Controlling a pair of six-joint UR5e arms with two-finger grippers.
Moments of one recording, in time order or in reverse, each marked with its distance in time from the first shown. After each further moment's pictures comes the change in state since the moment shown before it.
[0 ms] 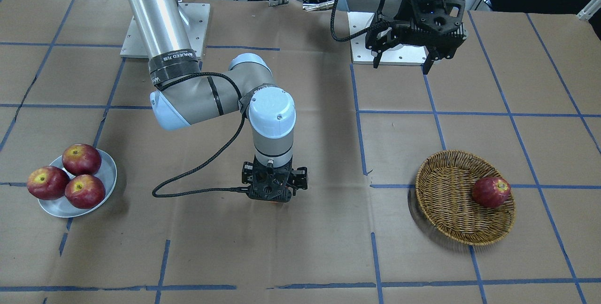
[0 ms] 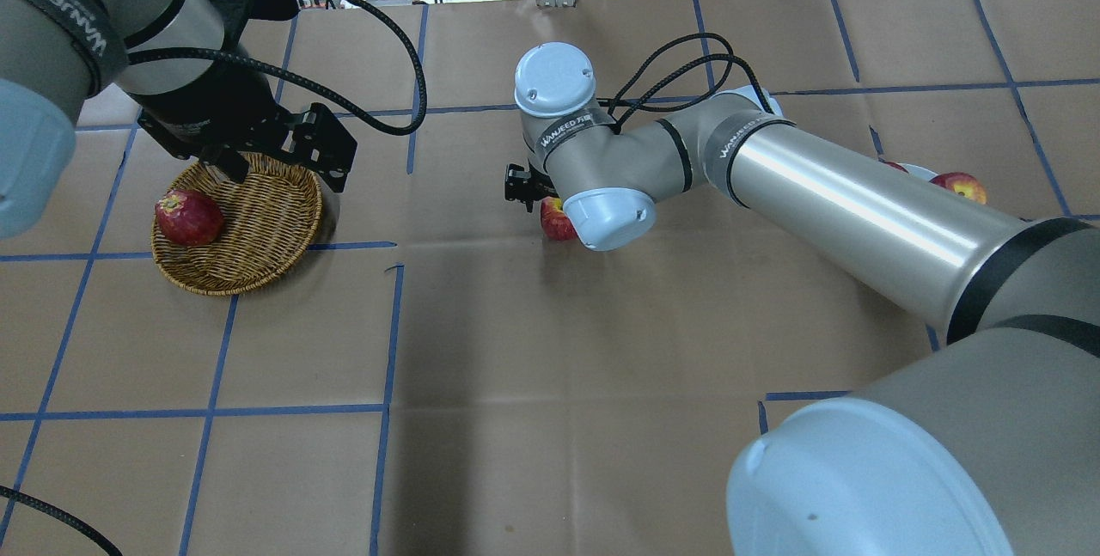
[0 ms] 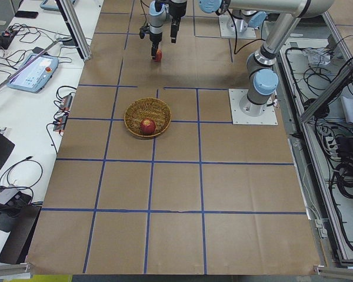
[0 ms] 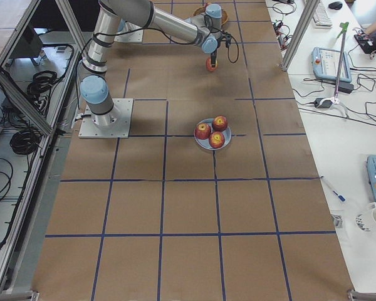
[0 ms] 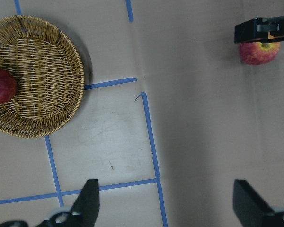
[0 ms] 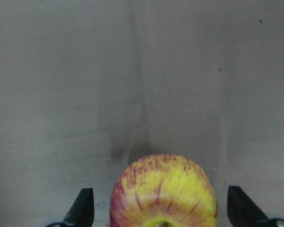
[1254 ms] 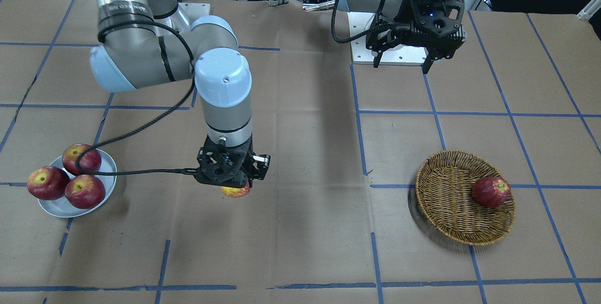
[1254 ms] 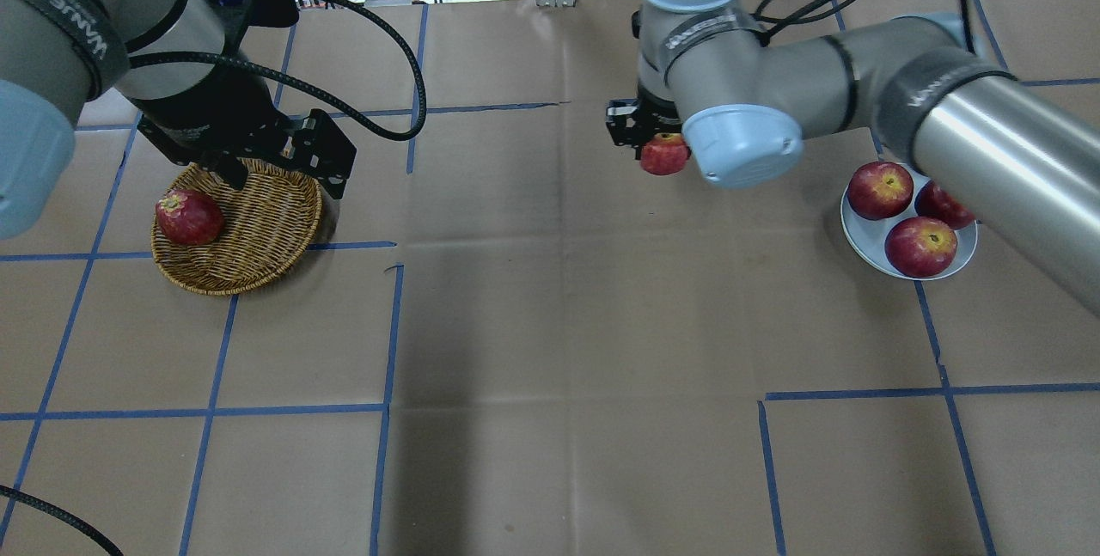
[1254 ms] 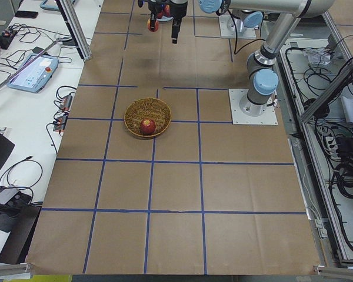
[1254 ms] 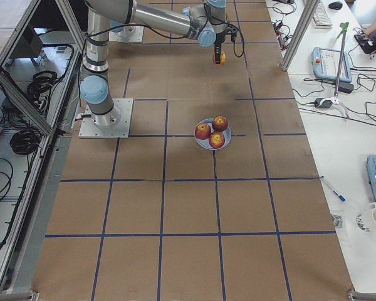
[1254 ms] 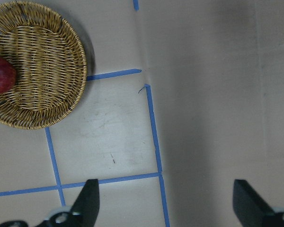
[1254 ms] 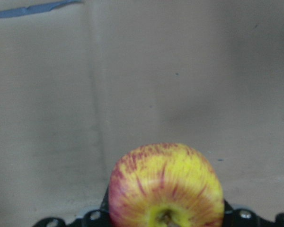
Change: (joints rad) left arm 0.000 0.001 -0.001 -0.020 0.002 0.000; right arm -0.242 -0.315 0.079 0.194 -0.037 -0.311
